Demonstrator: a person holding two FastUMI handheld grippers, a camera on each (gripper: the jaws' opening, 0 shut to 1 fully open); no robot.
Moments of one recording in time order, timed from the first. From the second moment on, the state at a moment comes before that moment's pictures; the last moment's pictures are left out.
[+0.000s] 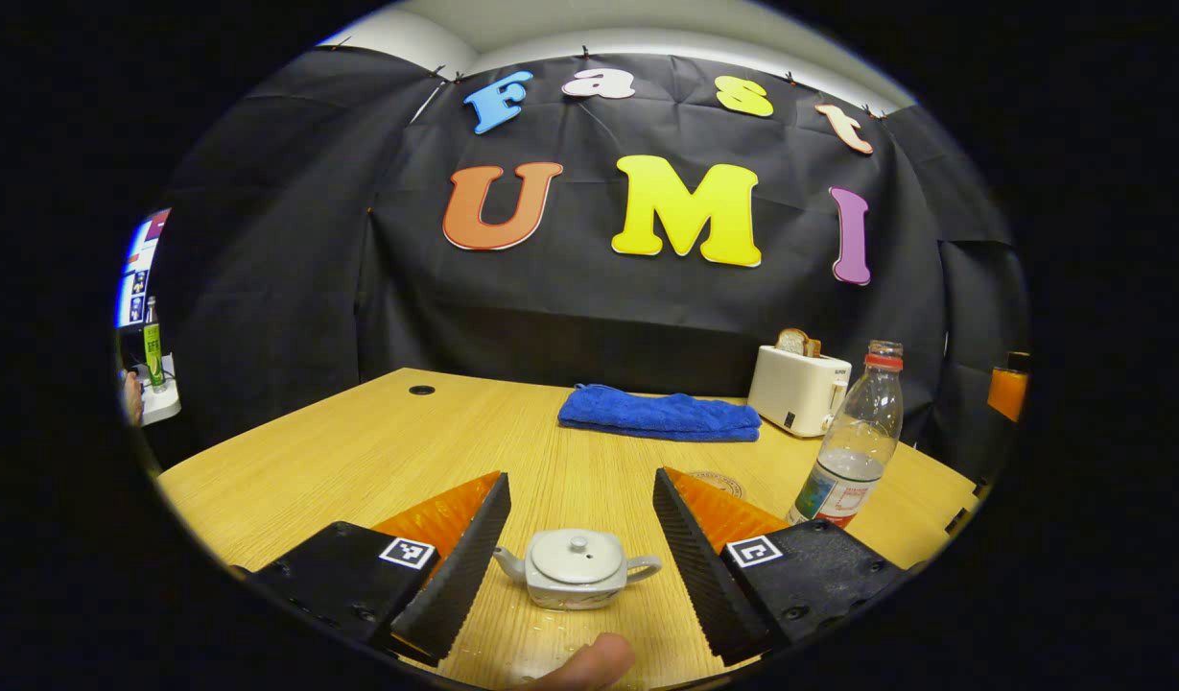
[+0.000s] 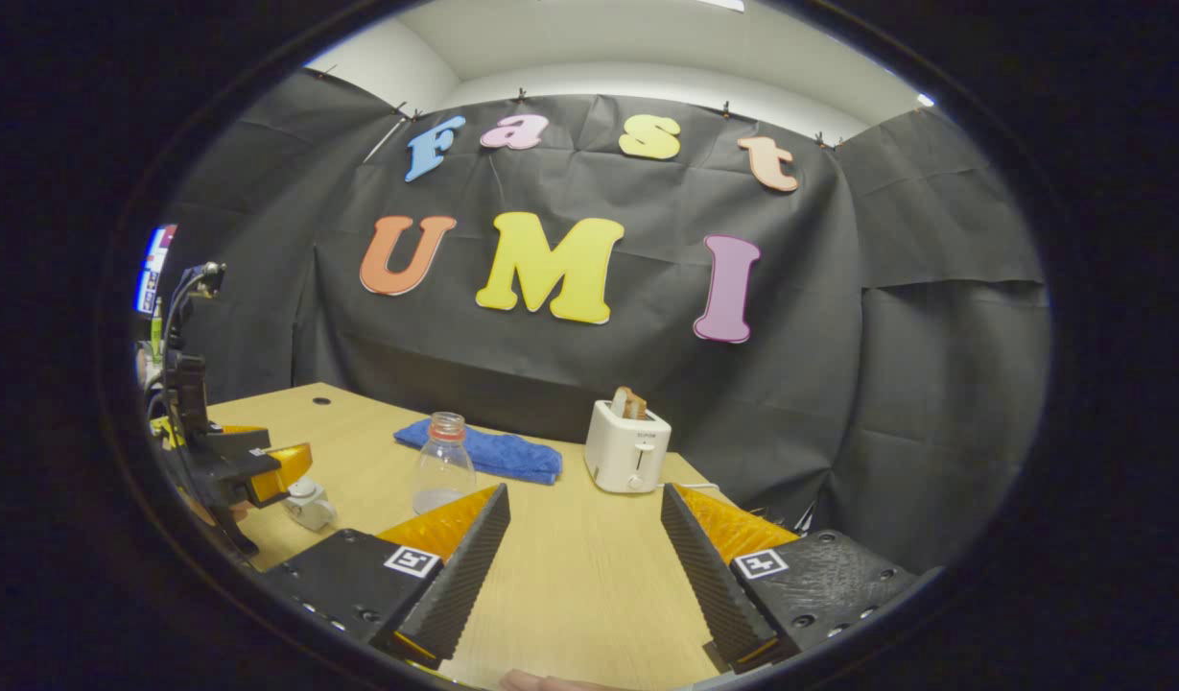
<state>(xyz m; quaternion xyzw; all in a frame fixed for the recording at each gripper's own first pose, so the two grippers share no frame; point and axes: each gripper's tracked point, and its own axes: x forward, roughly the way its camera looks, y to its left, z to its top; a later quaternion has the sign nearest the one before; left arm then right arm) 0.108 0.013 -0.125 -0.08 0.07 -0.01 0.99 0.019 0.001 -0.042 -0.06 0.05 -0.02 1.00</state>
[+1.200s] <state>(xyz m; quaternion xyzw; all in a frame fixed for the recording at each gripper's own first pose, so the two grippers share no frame) 0.130 0.016 -0.154 -0.04 0.09 -0.02 1.00 0.033 0.041 -0.081 -0.06 0.10 0.02 0.99</state>
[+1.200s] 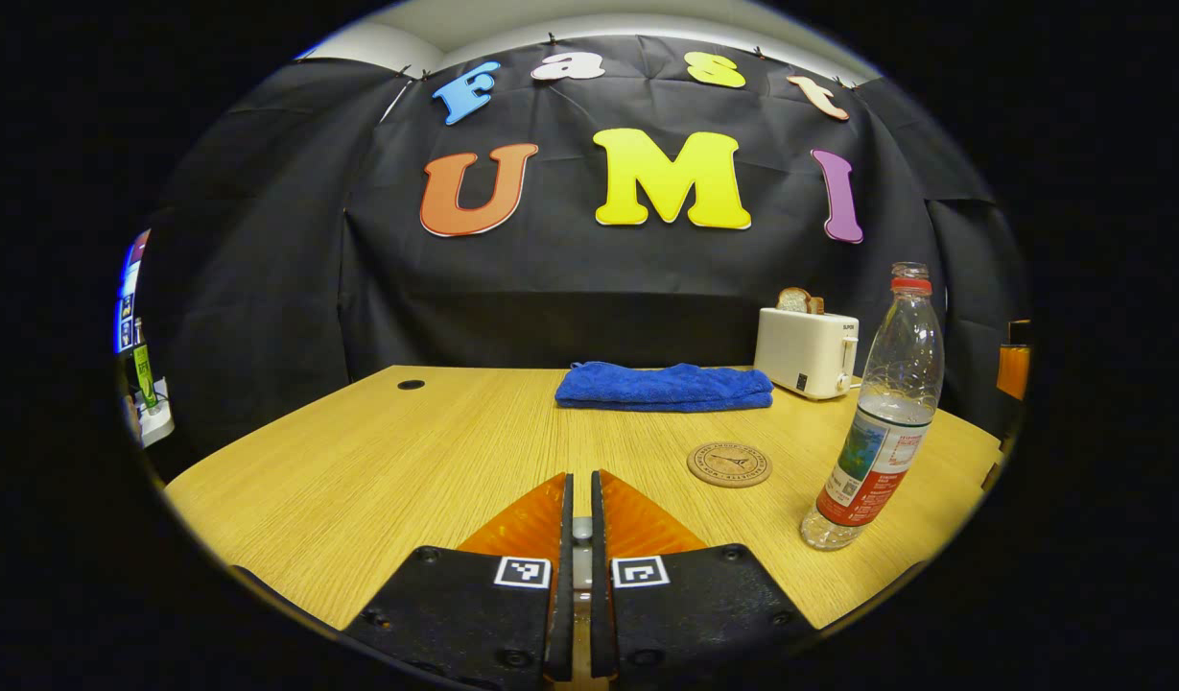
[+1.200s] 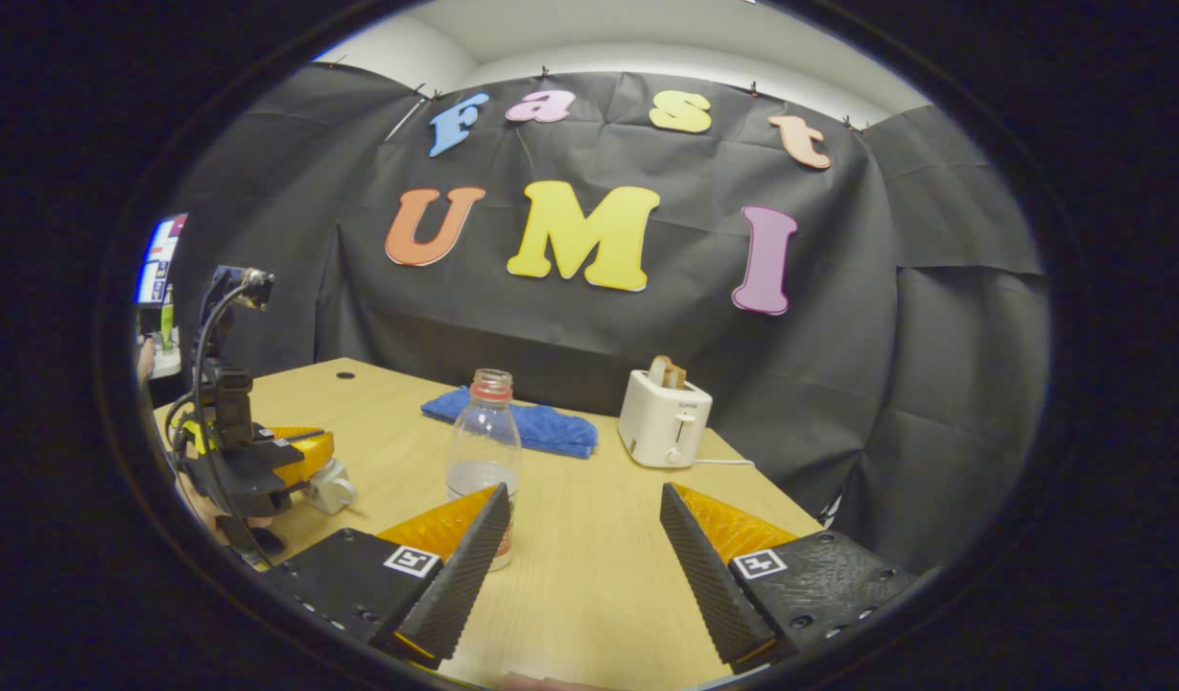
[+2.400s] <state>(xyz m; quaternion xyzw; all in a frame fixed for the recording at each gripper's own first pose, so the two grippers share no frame) 0.083 0.089 -0.092 -0.08 0.10 0.01 0.99 0.118 0.123 -0.136 0.02 0.09 0.09 0.99</state>
